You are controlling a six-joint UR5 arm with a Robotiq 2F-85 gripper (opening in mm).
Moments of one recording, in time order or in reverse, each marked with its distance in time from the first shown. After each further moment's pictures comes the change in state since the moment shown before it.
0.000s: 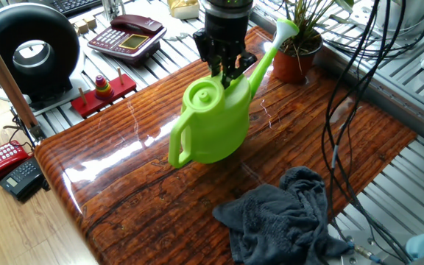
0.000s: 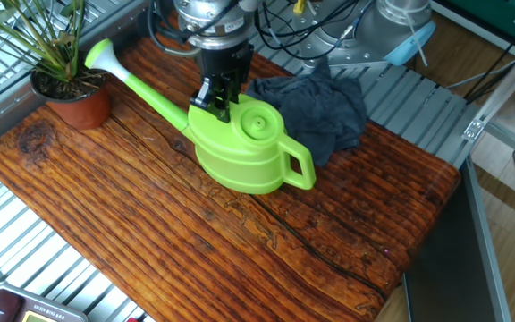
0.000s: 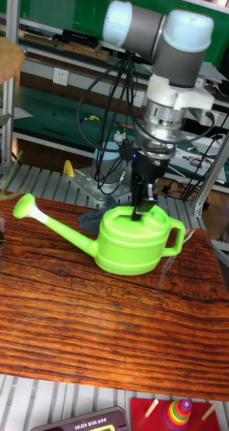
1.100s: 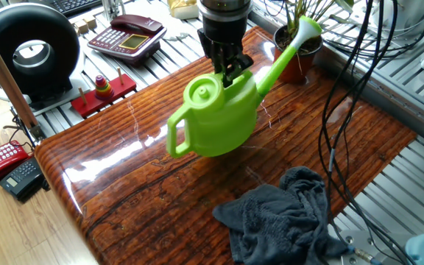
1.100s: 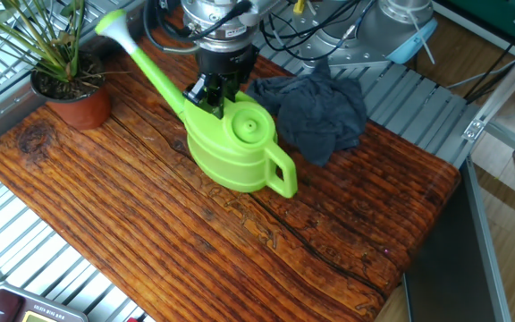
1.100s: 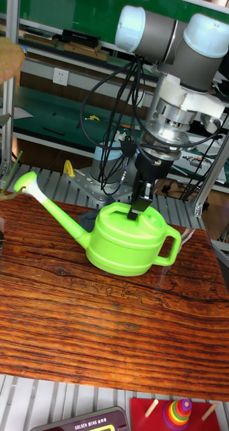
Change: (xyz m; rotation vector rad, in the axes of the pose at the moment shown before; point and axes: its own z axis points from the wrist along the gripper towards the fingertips) arm 0.005 -0.002 0.001 0.011 0.128 0.172
